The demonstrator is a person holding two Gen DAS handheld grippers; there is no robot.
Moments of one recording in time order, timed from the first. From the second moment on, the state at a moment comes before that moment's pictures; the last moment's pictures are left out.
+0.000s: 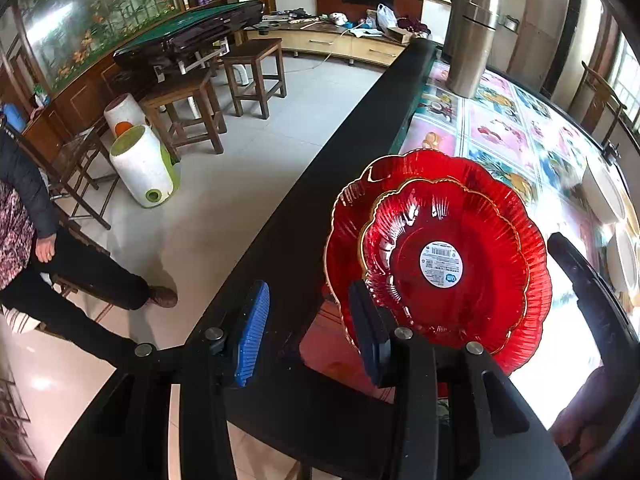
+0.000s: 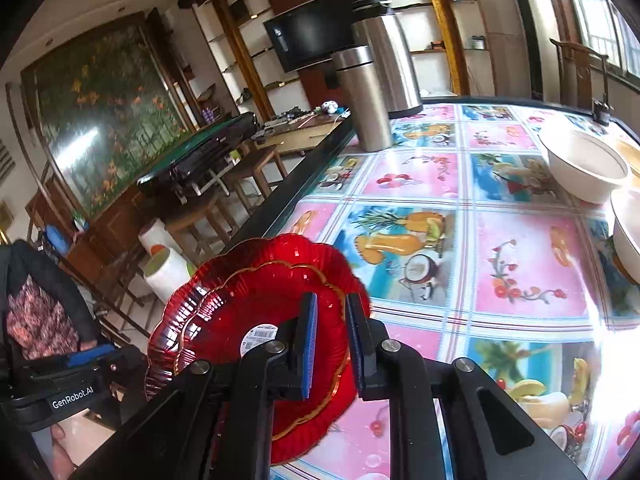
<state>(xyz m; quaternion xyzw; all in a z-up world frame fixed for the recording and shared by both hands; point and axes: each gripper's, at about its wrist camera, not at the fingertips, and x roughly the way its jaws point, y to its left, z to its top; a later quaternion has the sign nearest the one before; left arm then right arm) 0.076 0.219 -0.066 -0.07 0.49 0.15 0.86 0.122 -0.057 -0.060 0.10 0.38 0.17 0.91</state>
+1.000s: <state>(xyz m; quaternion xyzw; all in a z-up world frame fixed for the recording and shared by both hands) 0.078 -0.046 -0.073 -0.01 0.56 -0.17 0.81 0.090 -0.363 -0.059 0.27 0.36 0.05 0.89</state>
